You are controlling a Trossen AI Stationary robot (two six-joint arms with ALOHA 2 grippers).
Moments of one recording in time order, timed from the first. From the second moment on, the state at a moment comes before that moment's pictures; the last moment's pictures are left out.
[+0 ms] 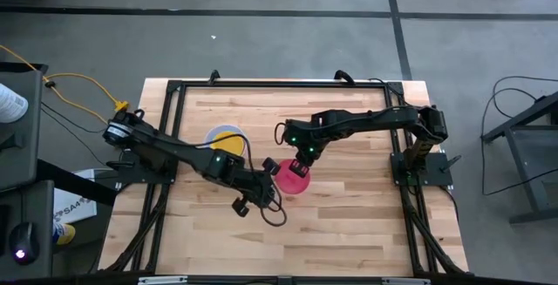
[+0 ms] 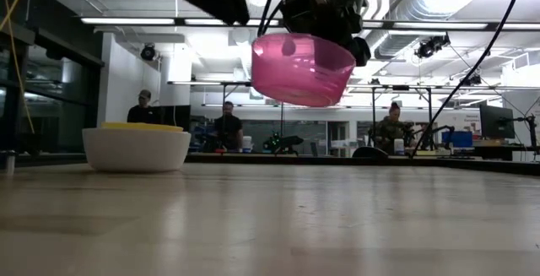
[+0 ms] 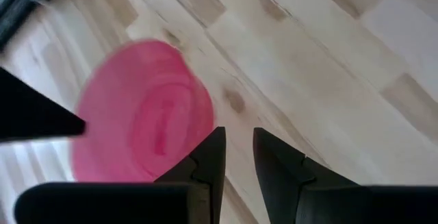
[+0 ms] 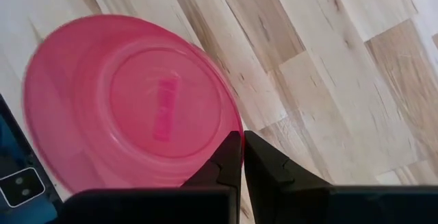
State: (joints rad) left arm -0.32 1.62 1.36 -0.63 -0.14 0.47; right arm -0.04 1.79 1.50 -0.94 -0.19 0.54
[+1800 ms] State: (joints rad) left arm -0.25 1.67 1.36 -0.63 -0.03 0.52; right arm -0.01 1.79 1.50 -0.87 -0.25 0.54
